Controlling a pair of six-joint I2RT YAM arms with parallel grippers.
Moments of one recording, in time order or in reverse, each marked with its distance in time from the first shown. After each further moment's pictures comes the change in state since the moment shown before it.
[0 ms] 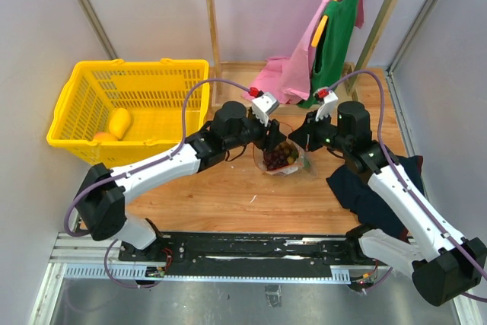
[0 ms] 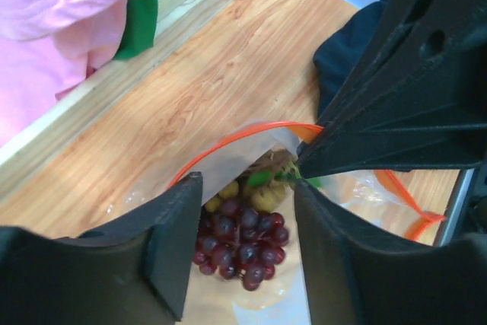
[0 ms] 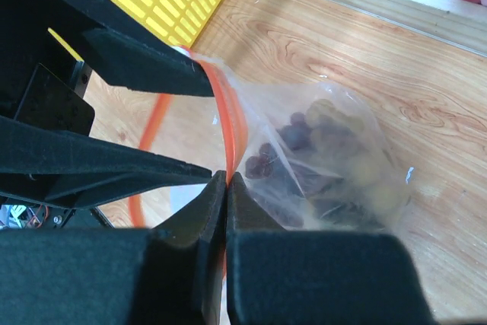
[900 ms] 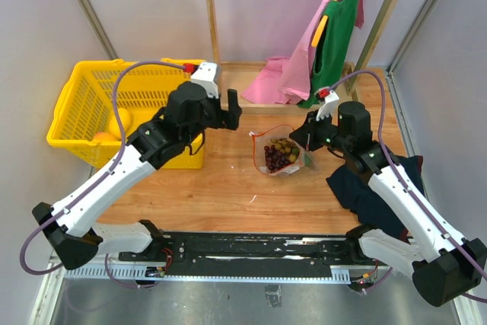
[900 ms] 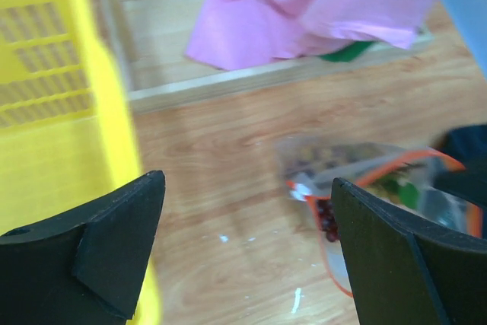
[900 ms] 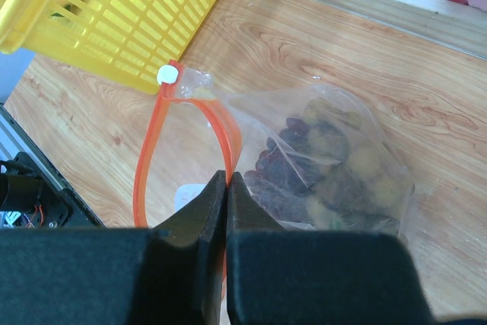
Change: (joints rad) left arm 0.059 -0.271 0.233 -0.584 -0.486 -0.196; right arm 0.000 -0.004 0.000 -0.001 0.023 0.002
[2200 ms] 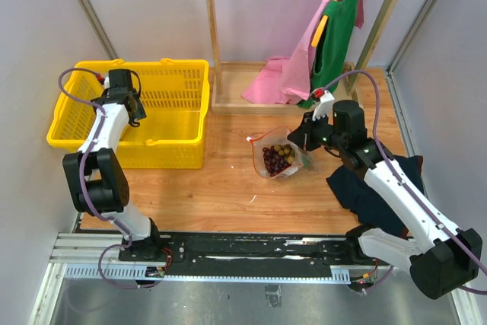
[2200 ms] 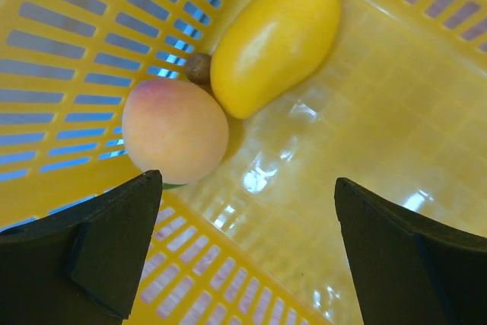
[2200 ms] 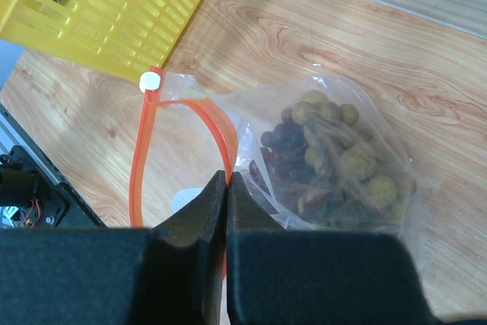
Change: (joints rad) left arm 0.958 0.393 -0.037 -0.119 -0.145 0.081; right arm 0.000 0.048 0.000 0.000 -0.010 -0.001
